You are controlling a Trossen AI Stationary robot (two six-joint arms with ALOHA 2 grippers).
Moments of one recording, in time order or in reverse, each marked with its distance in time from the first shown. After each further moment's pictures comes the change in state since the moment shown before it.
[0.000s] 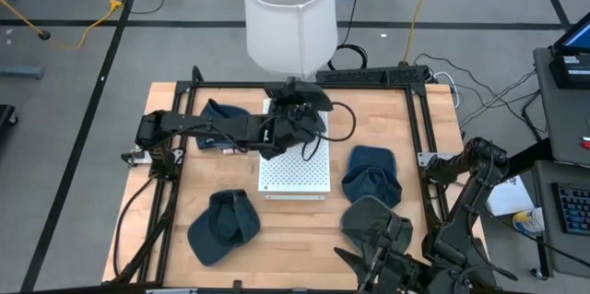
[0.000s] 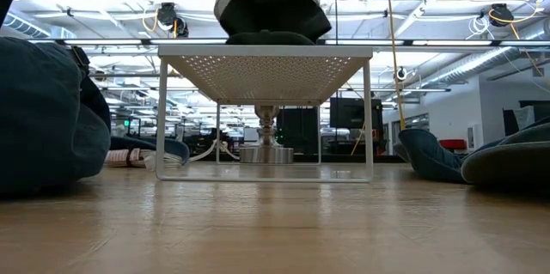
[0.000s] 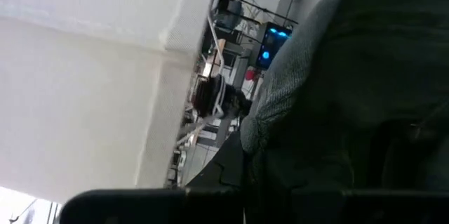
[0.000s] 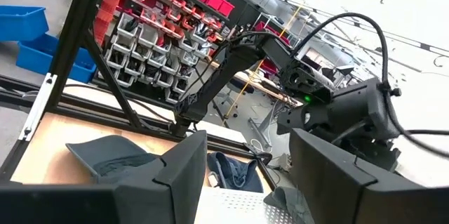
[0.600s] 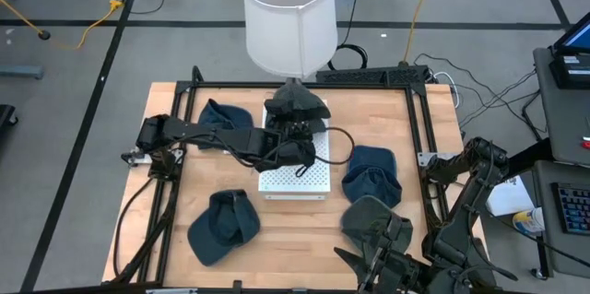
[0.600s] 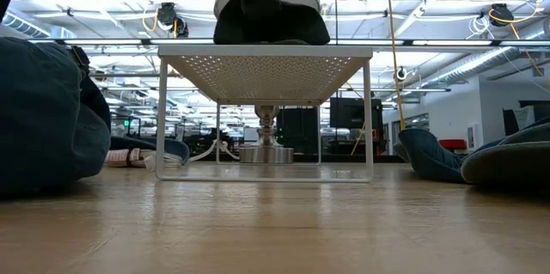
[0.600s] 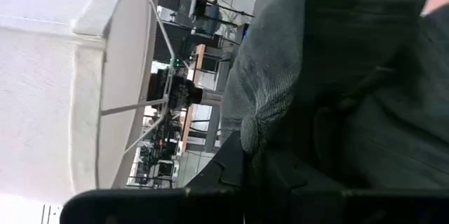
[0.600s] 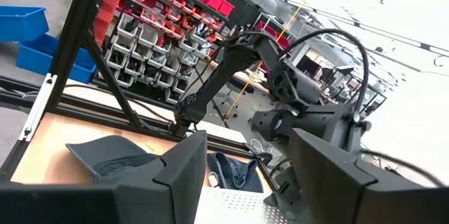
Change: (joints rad) left arm -0.078 0.016 -0.042 -0.239 0.032 -0.231; right arm 0.000 0.000 0.000 0.001 0.000 0.003
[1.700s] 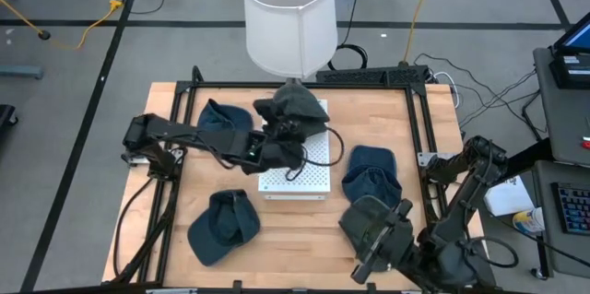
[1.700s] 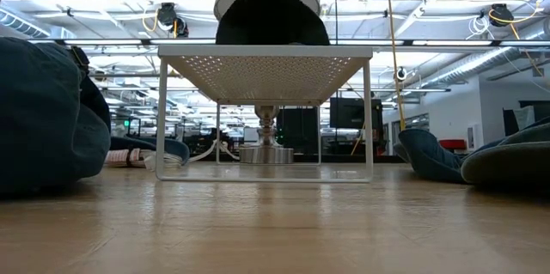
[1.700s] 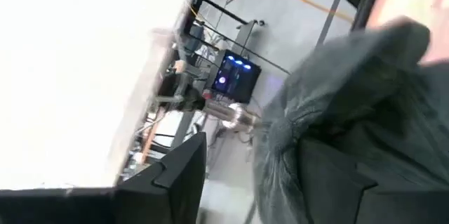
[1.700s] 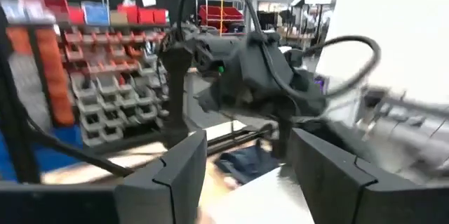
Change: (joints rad) left arm -0.051 -0.118 -0.018 0.042 0.069 -0.103; right arm -0.041 -0.005 -0.001 0.383 0.188 0.081
